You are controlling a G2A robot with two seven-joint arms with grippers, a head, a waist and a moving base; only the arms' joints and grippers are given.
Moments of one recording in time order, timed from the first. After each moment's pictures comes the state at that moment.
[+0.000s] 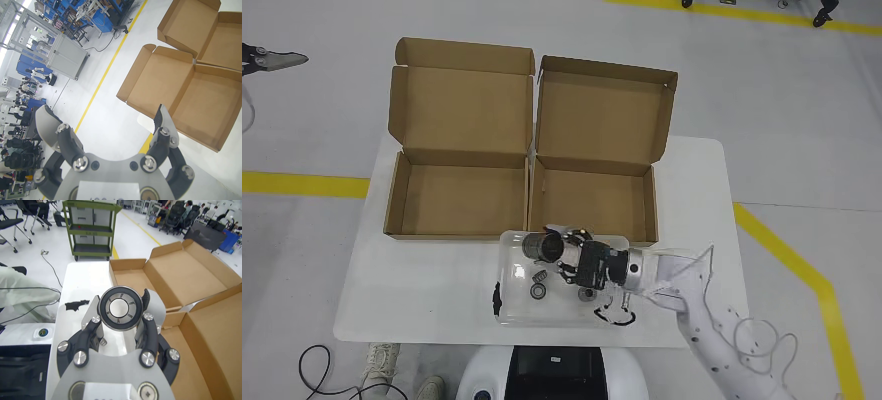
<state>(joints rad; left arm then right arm) 0.40 -0.15 -1.00 -1.50 0.90 -0.88 -0.13 -1.28 -1.24 1.02 -1.75 -1.44 -0.84 -0.12</state>
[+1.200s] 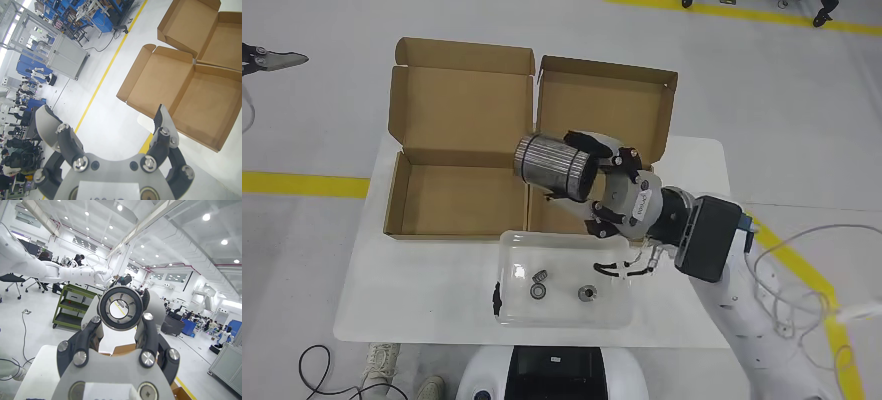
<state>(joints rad) 0.40 -0.15 -1.00 -1.50 0.90 -0.88 -0.13 -1.04 -1.27 1.07 -1.93 -1.27 -0.73 -0.44</state>
